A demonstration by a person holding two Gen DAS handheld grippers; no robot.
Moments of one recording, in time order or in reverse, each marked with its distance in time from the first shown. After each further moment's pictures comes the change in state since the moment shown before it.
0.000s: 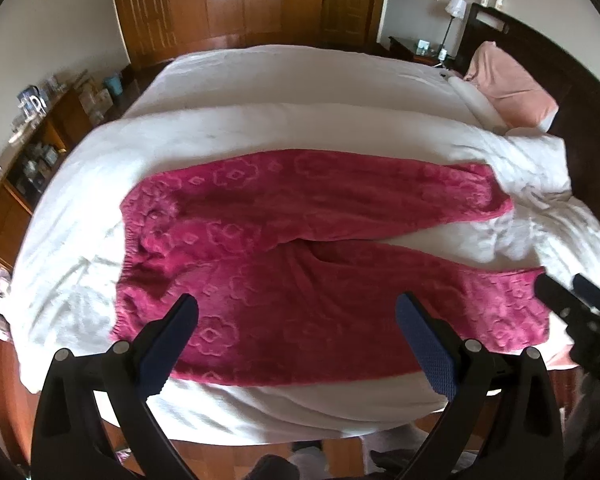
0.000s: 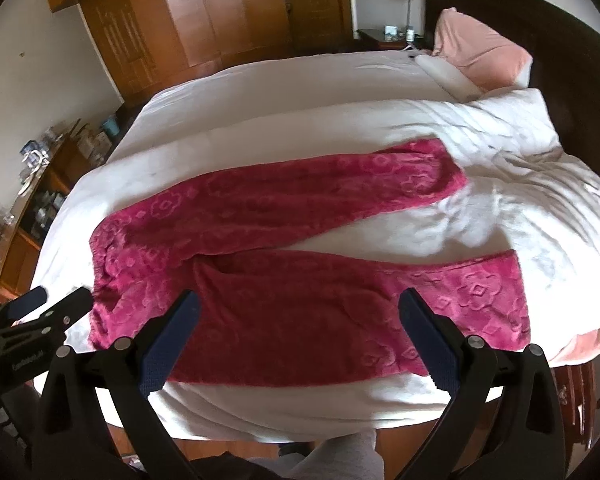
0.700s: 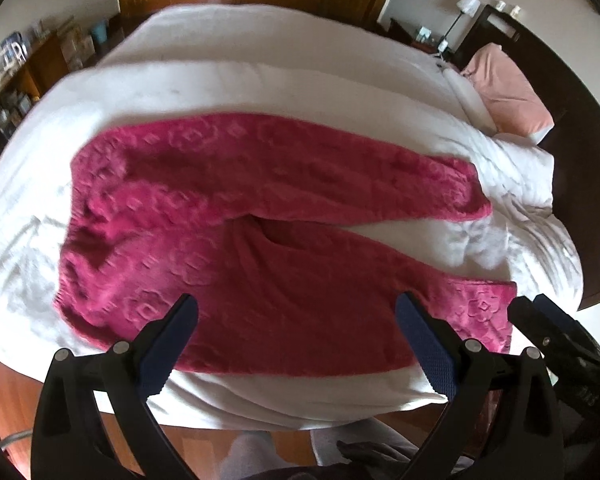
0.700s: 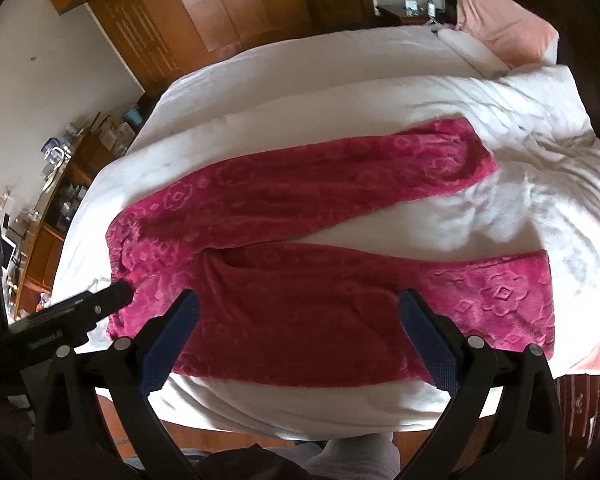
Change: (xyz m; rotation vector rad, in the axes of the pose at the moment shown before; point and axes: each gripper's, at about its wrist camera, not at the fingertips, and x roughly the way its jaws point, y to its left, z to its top) left arm 0.054 -0.028 0.019 -0.111 0.150 -0.111; right arm 0.034 -0.039 0.023 0.032 0.090 0.108
